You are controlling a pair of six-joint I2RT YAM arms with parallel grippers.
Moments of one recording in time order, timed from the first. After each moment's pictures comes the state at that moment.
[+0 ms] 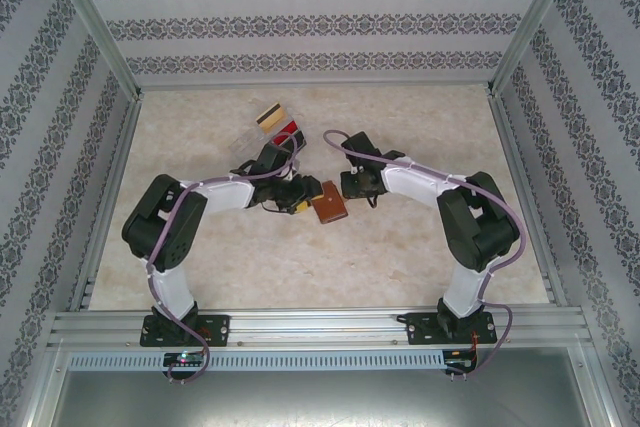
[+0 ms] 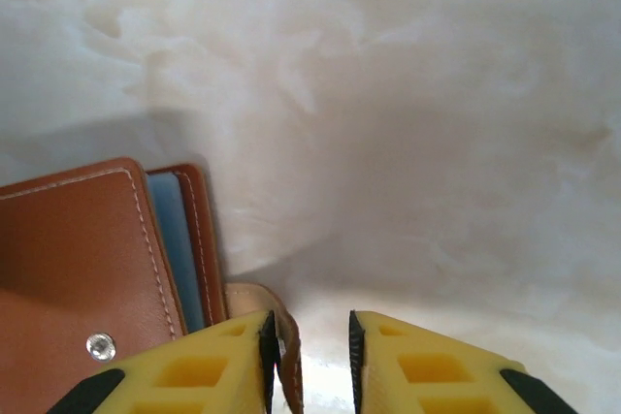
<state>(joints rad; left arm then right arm) -0.49 1.82 1.01 -0.09 0.52 -0.97 0.52 1.80 1.15 -0.49 -0.01 0.41</state>
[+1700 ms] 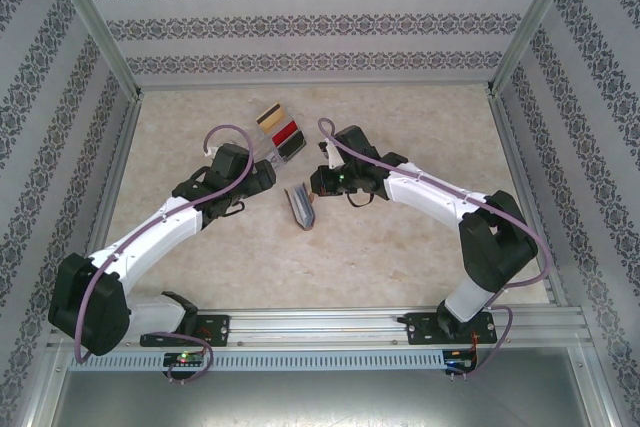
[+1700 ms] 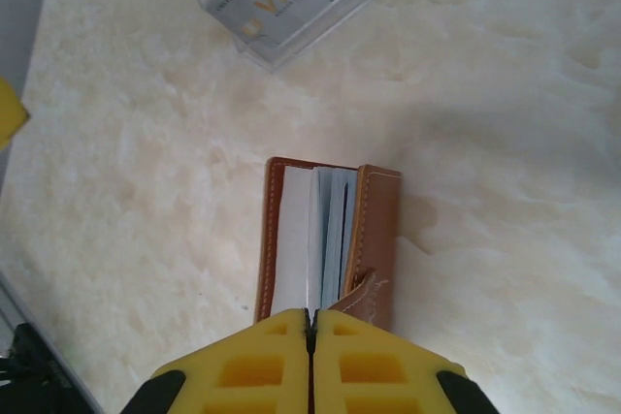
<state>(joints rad) -0.44 1.26 0.88 -0.44 -0.19 -0.77 0.63 1.65 1.16 -0.37 -0.38 0.53</state>
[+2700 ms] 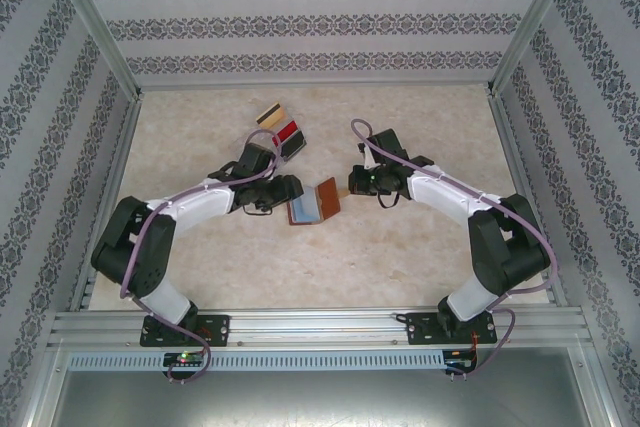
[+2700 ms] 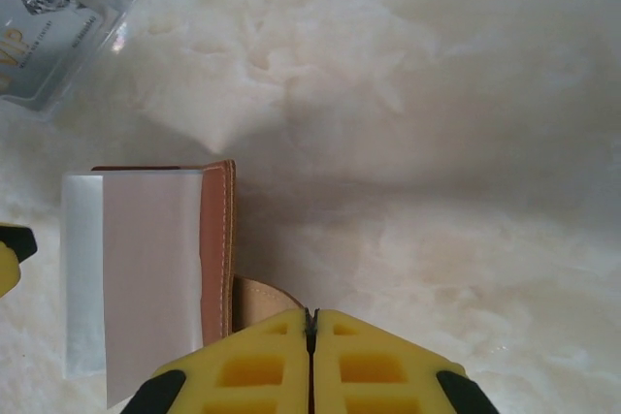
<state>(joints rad) -0.45 1.63 0.93 -0.24 0.32 -0.80 0.44 1.60 1.01 -0.39 -0.25 0.48</state>
